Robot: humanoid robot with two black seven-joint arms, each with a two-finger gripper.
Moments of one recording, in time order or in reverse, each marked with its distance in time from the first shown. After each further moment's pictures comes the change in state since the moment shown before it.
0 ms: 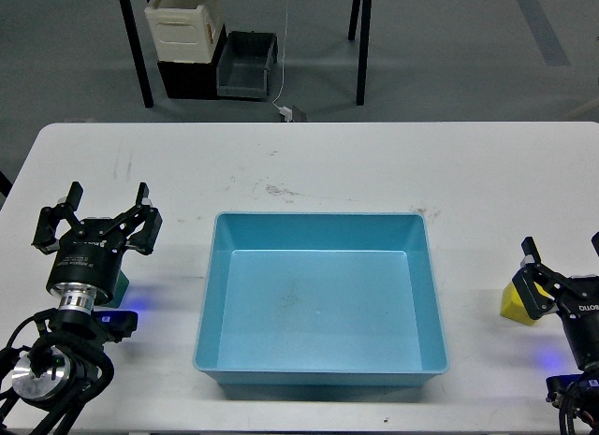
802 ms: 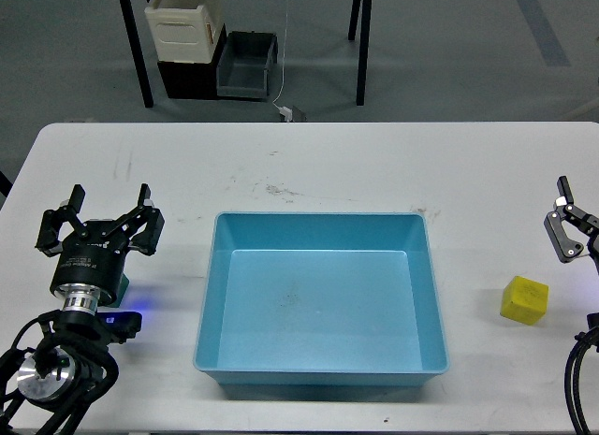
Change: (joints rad) left arm 0.000 -0.020 -0.003 0.005 0.001 0.004 -0.009; right arm 0.208 0.004 0.179 -0.009 -0.414 0.022 0.012
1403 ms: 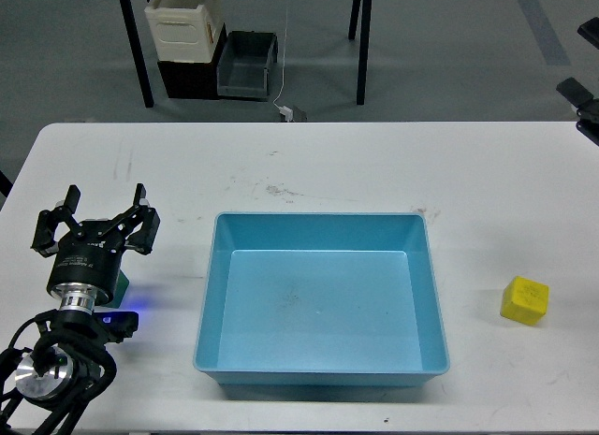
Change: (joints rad) left arm -0.003 -0.001 -0.012 0.006 0.000 0.009 -0.001; right arm 0.477 -0.516 -0.225 -0.054 -1.071 0.018 0.004
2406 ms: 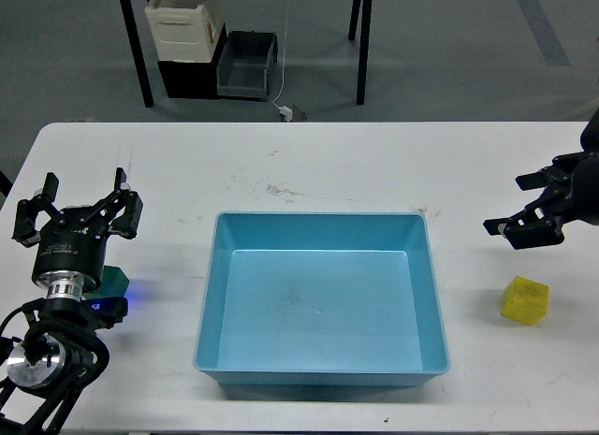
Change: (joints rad) left arm -0.024 0.009 -0.032 0.001 -0.002 -0.009 -0.043; right arm 0.840 -0.315 -1.315 -0.098 -0.818 0.053 0.503
